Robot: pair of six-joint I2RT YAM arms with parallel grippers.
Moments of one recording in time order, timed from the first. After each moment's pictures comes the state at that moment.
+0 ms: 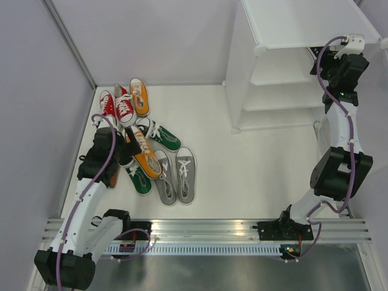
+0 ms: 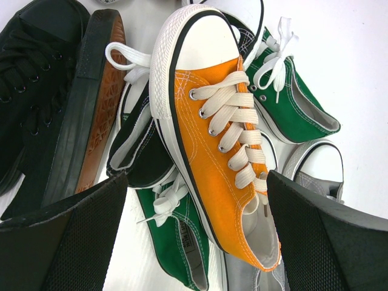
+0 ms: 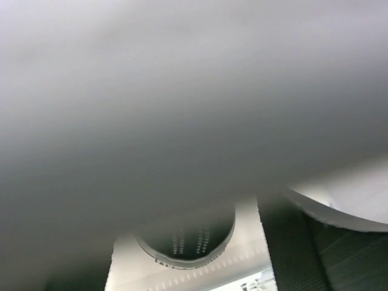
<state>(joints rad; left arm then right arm) -0.12 0.85 0.81 -0.60 -0.17 -0.39 -0.33 1.70 1.58 0.05 -0.12 0.00</state>
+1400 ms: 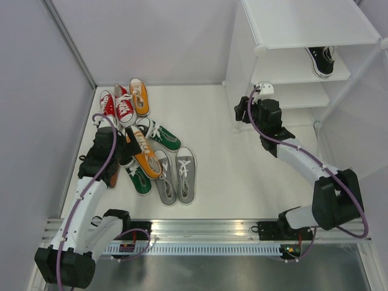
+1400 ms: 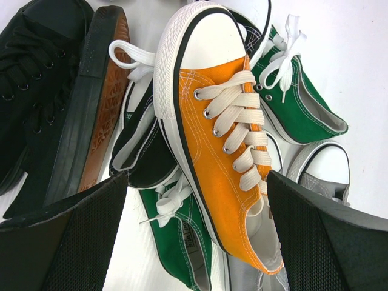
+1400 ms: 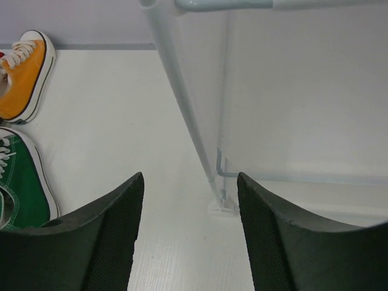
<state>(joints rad) -0.12 0.86 0.81 -0.60 -0.18 -0.39 0.33 1.36 0.92 0.22 0.06 0.22</state>
